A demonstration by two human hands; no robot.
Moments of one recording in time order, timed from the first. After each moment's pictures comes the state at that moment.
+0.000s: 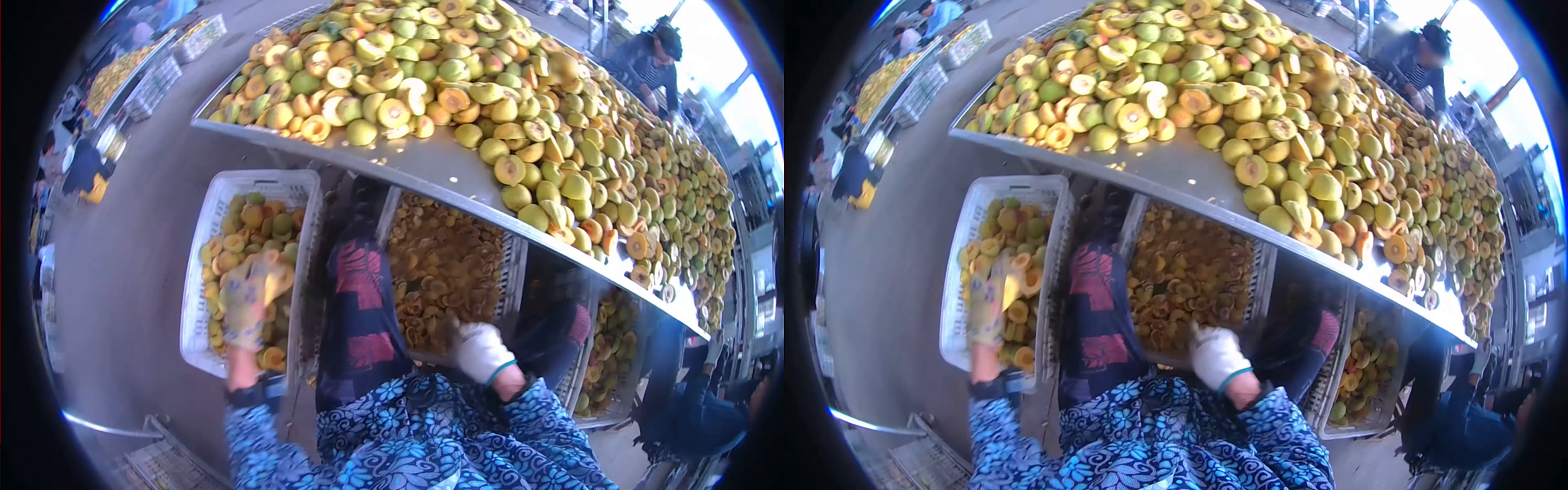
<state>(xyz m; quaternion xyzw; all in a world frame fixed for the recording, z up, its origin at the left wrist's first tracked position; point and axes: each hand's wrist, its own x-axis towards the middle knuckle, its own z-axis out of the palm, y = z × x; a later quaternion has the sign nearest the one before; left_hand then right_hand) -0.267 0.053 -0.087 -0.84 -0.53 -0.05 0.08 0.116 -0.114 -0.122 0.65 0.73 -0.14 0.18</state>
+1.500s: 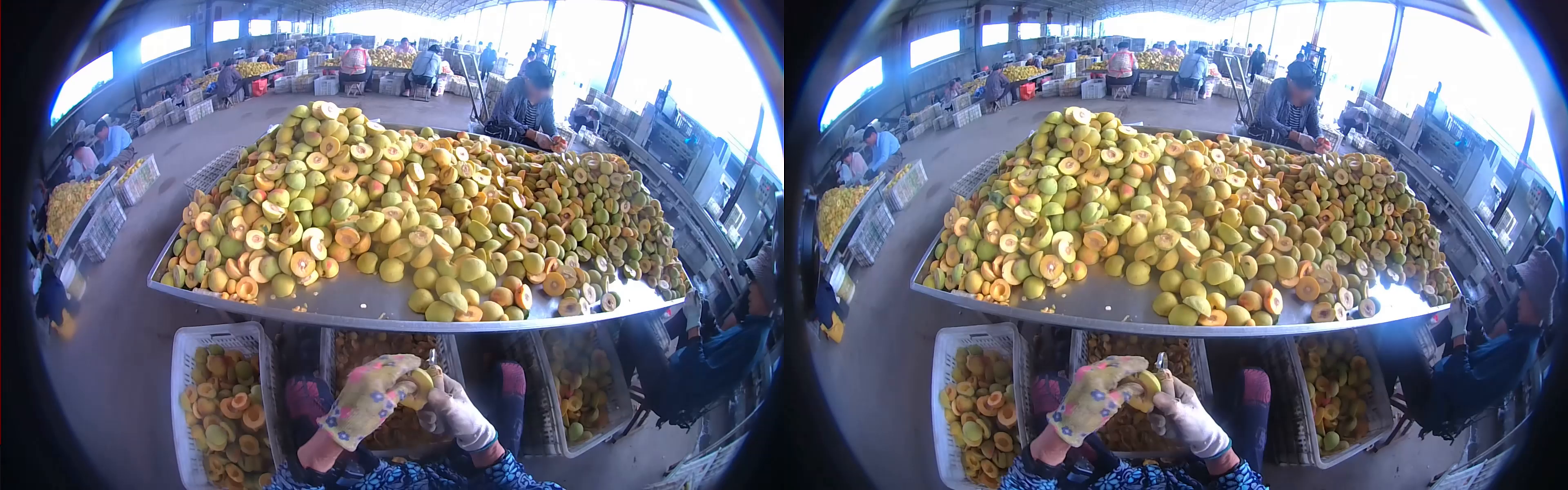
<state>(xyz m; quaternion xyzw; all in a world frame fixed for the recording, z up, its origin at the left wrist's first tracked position) -0.006 0.019 0.046 -0.86 -0.14 -0.25 -0.42 0.132 -0.115 -0.001 0.36 0.22 -0.61 -0.67</state>
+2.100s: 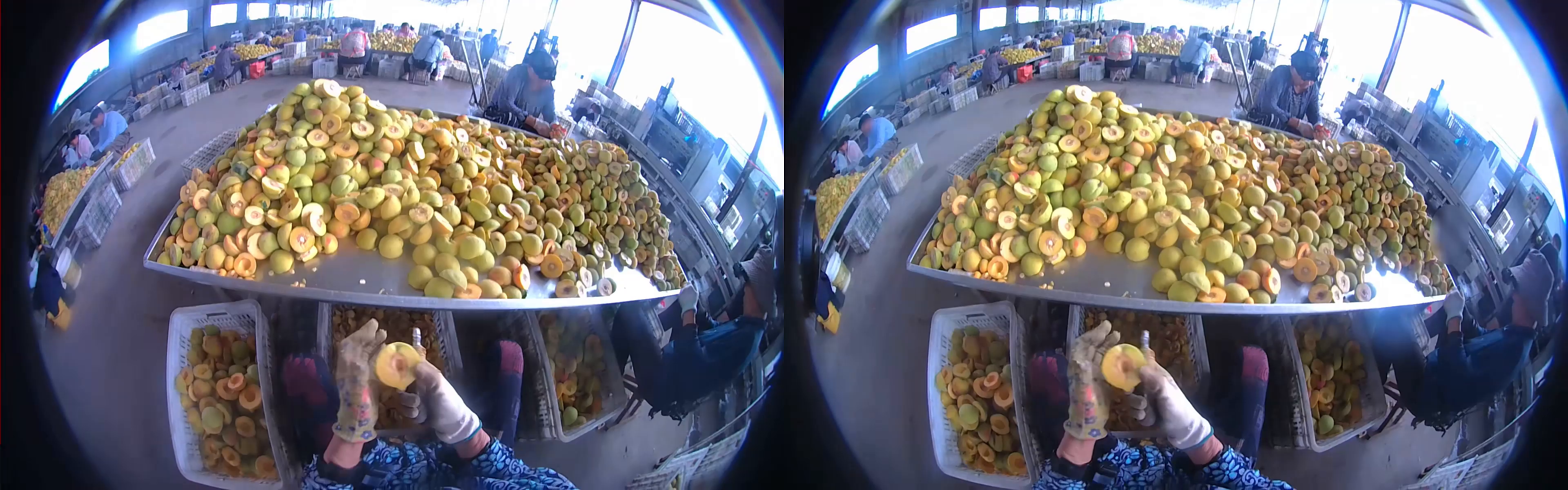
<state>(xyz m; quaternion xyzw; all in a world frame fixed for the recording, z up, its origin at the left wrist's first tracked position) 0.000 -0.024 -0.013 -0.38 -0.26 -0.53 -0.72 0.093 -0.111 -0.006 0.23 0.05 -0.71 -0.66</state>
